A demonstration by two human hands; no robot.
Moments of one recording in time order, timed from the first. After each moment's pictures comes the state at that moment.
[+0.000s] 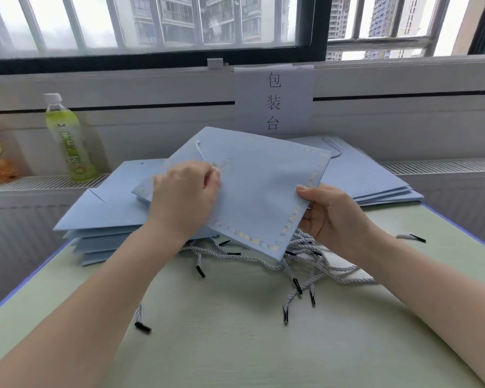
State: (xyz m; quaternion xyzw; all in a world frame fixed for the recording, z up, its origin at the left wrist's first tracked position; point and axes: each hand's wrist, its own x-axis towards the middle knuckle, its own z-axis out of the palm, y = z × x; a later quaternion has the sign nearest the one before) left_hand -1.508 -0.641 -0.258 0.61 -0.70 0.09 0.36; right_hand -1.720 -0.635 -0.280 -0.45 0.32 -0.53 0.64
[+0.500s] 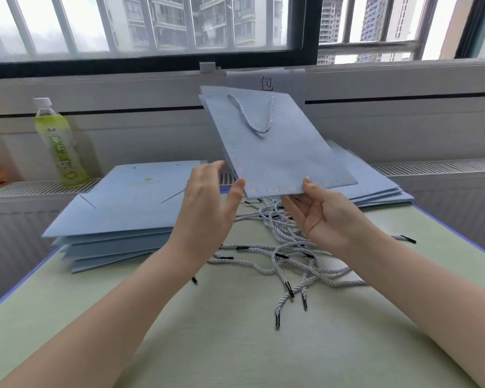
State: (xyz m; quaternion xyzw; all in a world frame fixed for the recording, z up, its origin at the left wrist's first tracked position) left_hand -1.538 -0.633 -0.275 0.51 -0.73 -0.04 0.46; right_hand -1.720 -0.640 -0.273 -0.25 0.24 -0.62 0.71
